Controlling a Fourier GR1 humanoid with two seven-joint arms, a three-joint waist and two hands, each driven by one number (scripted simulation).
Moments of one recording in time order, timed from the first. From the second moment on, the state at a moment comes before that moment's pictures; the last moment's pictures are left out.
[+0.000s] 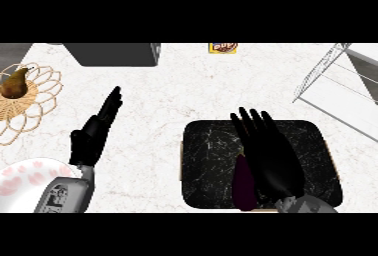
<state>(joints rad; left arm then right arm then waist) -0.19 0.15 -0.09 -1.44 -0.06 0.05 0.03 -0.26 -0.27 0.56 -1.86 1.12 0.48 0.62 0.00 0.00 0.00</state>
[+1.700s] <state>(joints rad) -0.18 0.10 -0.03 -1.44 -0.12 -0.02 0.03 -0.23 -0.18 0.36 -1.56 1.37 0.36 0.34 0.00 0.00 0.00</state>
